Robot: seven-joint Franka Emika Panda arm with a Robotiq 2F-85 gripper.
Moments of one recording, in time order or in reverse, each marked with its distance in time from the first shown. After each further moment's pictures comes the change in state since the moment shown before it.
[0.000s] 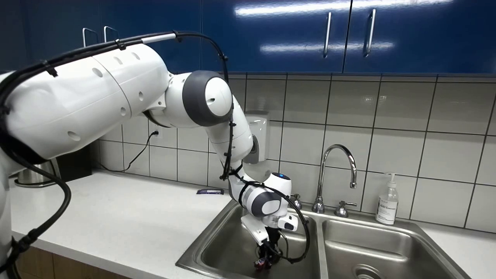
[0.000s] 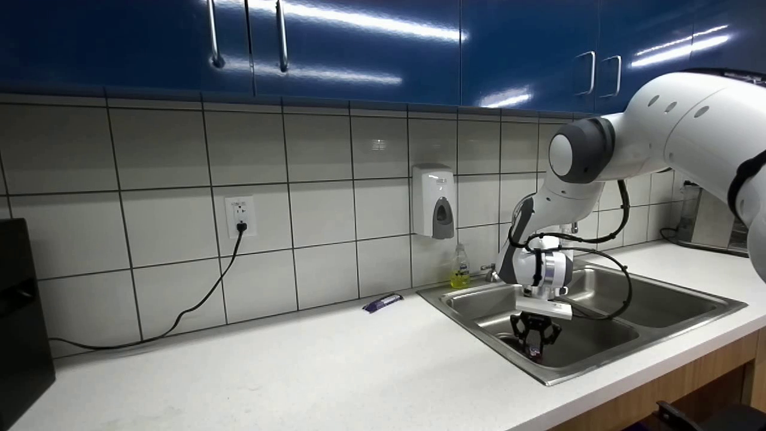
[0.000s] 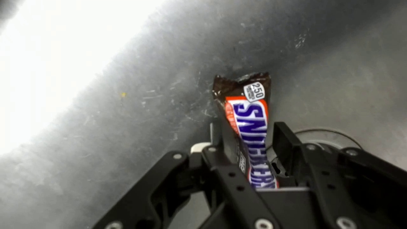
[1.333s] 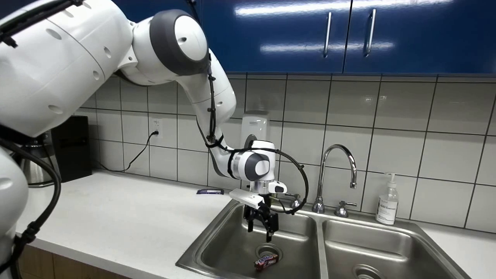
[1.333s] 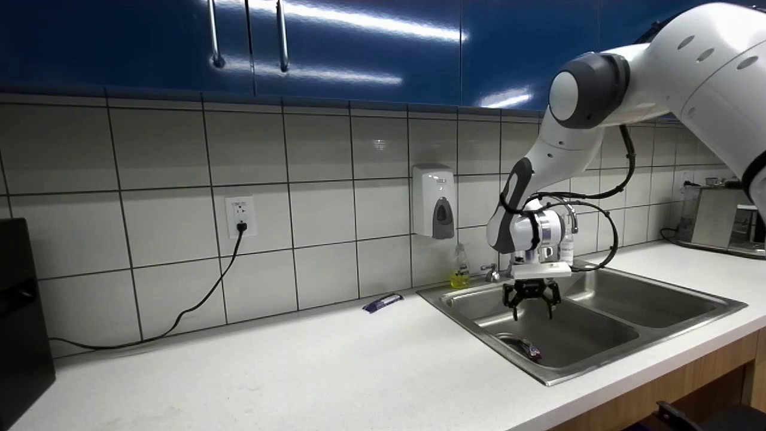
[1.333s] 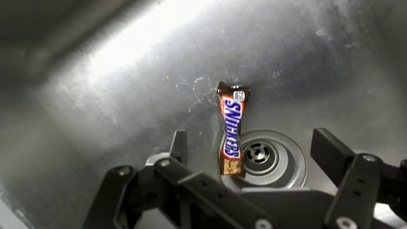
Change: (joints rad) arm 0.141 -0.300 -0.083 -0.228 -0.258 -0.099 0.024
